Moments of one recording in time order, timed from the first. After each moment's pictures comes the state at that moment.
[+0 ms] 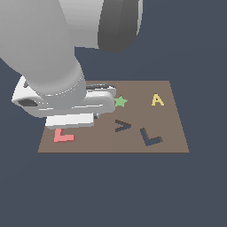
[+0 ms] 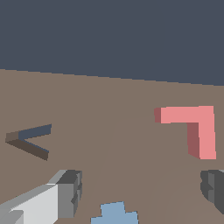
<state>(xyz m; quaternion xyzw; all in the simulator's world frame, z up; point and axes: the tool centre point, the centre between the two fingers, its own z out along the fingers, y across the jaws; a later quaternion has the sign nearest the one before) 0.058 -0.097 0.099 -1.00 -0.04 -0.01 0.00</state>
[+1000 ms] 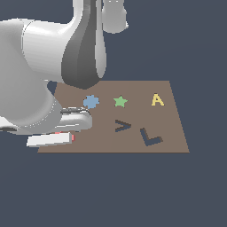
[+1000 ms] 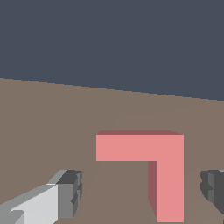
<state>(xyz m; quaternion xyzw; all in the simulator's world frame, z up) 0.086 -0.162 0.050 -1.00 -0.05 0.00 0.00</state>
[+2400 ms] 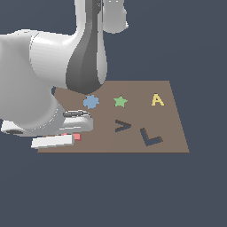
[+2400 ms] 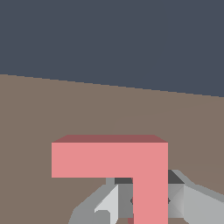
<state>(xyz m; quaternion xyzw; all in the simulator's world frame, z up) 0.087 -0.161 0.034 -1.00 -0.05 0.00 0.00</state>
